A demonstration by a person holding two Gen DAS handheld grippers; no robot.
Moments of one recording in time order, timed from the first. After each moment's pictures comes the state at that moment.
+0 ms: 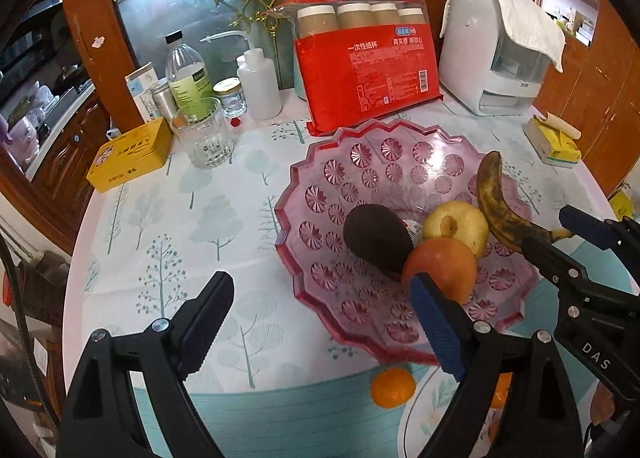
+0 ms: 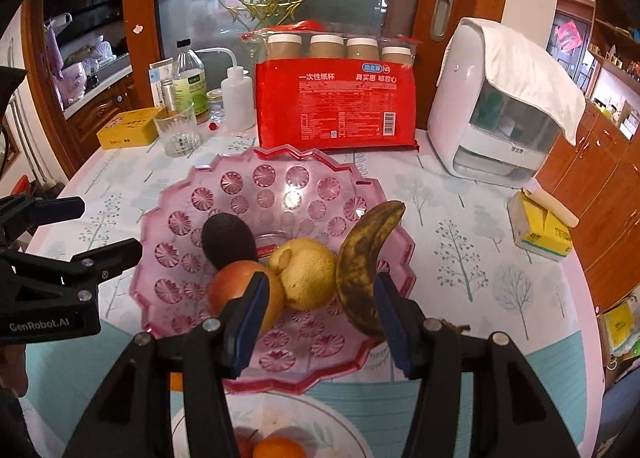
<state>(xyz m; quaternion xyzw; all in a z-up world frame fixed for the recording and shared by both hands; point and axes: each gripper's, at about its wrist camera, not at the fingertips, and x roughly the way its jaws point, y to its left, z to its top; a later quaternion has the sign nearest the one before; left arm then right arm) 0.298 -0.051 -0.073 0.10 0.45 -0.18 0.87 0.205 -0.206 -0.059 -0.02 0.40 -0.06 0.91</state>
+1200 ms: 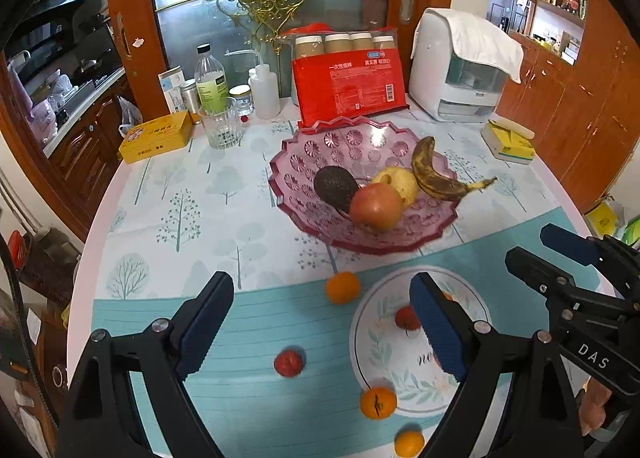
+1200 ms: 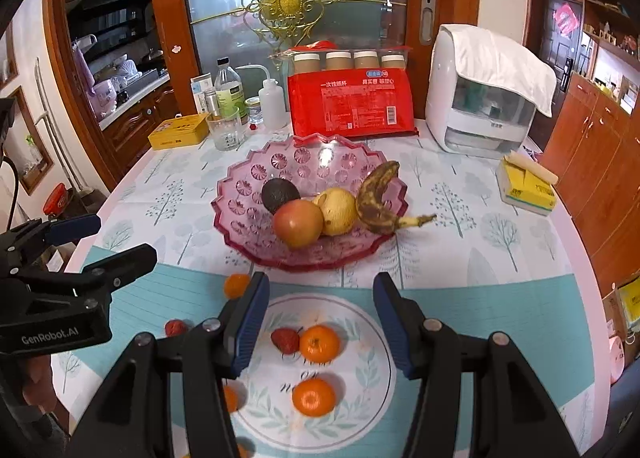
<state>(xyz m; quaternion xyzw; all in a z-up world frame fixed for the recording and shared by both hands) 0.148 -0.024 -0.026 0.06 0.42 -0.18 0.89 0.074 -0.192 -0.019 0.03 0.39 -0.03 0.92</state>
